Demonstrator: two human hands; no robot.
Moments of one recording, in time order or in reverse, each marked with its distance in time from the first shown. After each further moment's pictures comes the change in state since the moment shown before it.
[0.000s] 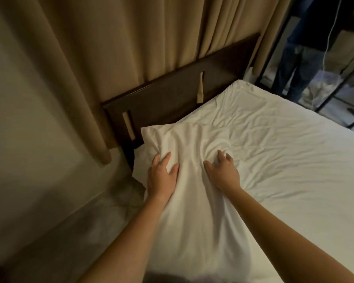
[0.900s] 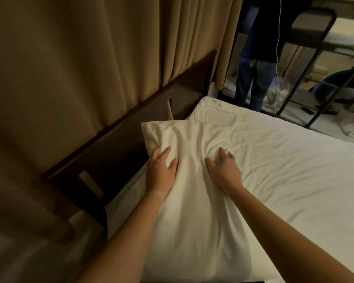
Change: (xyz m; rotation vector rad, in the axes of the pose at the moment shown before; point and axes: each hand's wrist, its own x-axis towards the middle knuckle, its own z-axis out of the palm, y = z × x) left_hand 0.286 0.091 0.074 -0.049 -0.150 0.318; right_hand 0.234 -0.046 -0.035 0.097 0.271 0.145
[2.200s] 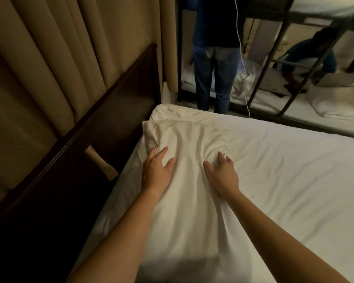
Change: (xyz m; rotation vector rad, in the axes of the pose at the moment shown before) left_hand 0.400 0.127 0.344 0.003 -0.237 0.109; right_hand 0.462 0.138 -0.024 0.098 0.070 0.288
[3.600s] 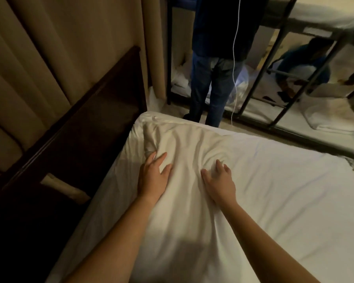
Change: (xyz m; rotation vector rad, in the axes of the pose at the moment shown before) left_hand 0.130 0.049 0.086 -0.016 -0.037 0.072; right_hand 0.152 0.008 -0.034 -0.041 -0.011 0.035
